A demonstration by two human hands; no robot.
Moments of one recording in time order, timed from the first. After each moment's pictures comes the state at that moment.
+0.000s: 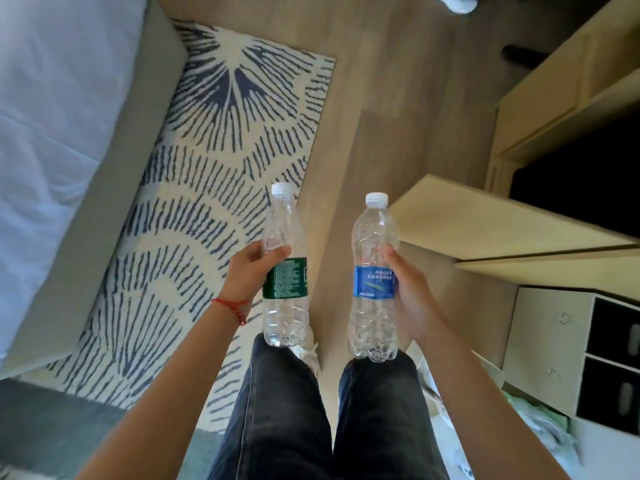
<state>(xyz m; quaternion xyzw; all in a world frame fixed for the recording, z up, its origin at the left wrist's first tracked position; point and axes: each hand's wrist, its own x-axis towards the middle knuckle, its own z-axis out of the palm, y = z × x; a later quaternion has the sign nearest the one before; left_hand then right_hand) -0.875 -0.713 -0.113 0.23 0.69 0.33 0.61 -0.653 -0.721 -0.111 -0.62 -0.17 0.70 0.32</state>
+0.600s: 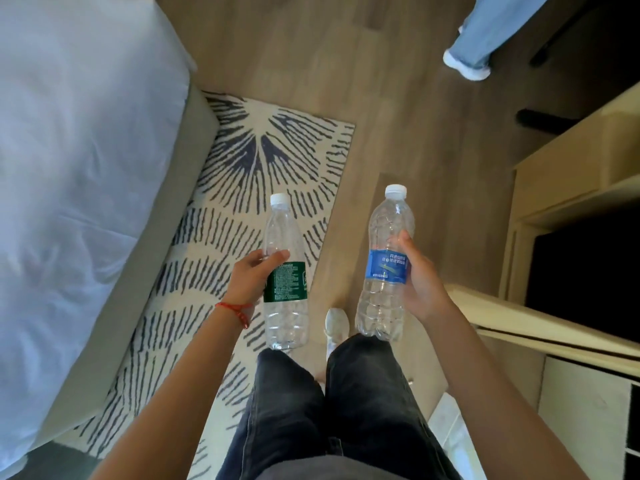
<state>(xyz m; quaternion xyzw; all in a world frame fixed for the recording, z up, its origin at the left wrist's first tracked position) -0.928 -0.525 -0.065 0.20 0.70 0.35 0.60 -0.692 -0.504 -0.069 -0.59 -0.10 0.71 0.37</state>
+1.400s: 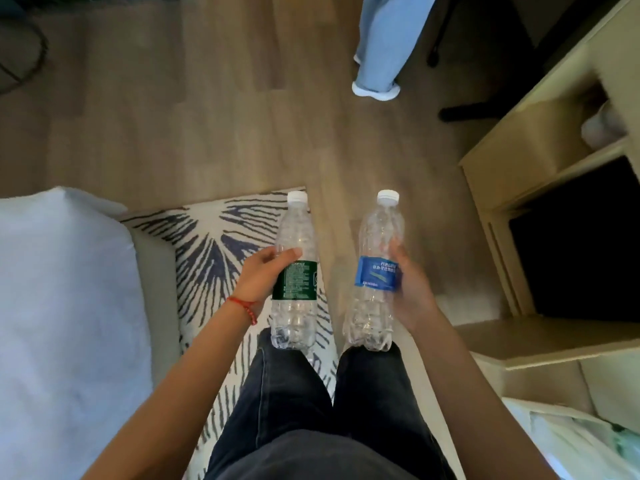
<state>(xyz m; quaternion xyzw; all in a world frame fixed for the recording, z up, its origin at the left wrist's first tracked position) -0.946 -0.183 -0.037 0.37 0.61 0.20 0.68 -0.754 -0.275 -0.042 -0.57 -0.02 0.61 0.55</state>
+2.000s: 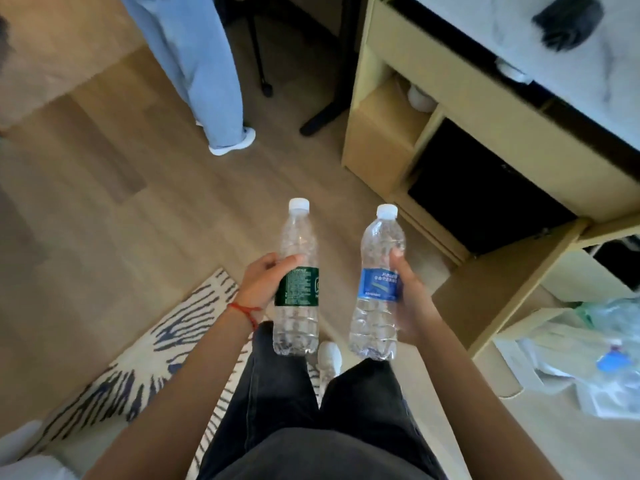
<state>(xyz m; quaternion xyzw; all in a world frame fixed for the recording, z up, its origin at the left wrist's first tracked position) -0.700 -0.087 -0.033 0.56 0.45 -0.03 0.70 -0.597 -0.279 -0.022 -0.57 0.18 0.42 0.68</state>
